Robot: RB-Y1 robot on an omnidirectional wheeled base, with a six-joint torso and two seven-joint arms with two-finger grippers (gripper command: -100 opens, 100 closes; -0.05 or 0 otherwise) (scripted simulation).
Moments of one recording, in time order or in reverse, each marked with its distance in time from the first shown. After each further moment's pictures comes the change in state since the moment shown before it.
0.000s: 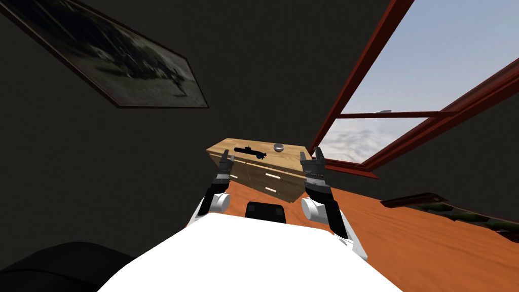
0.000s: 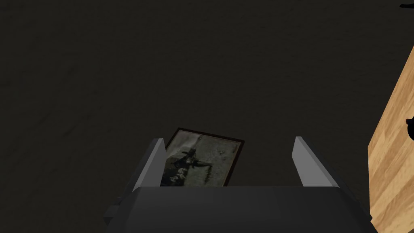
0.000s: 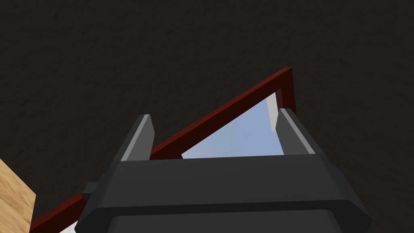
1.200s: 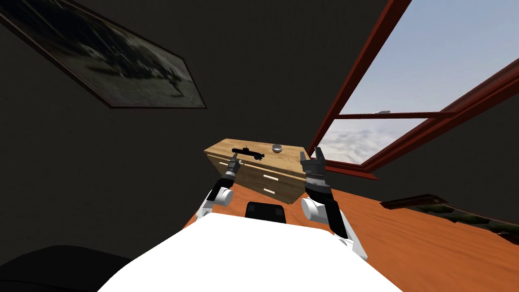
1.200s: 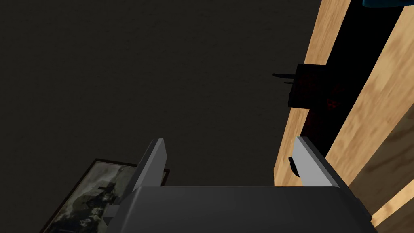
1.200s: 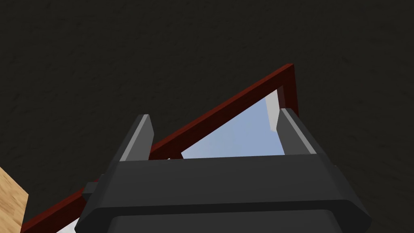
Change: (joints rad) left arm -0.106 0.059 -0.027 0.117 0.102 0.266 0.082; right arm 0.000 0.000 0.000 0.000 0.000 0.000 0.000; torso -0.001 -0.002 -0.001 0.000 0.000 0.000
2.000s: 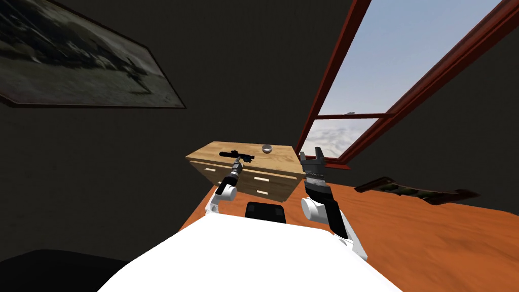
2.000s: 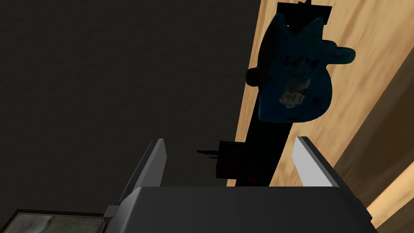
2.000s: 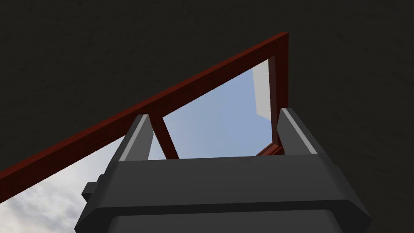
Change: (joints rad) left arm -0.084 -0.066 0.037 0.181 -0.025 0.105 0.042; right arm 0.000 0.000 0.000 0.000 0.000 0.000 0.000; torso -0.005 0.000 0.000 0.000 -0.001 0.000
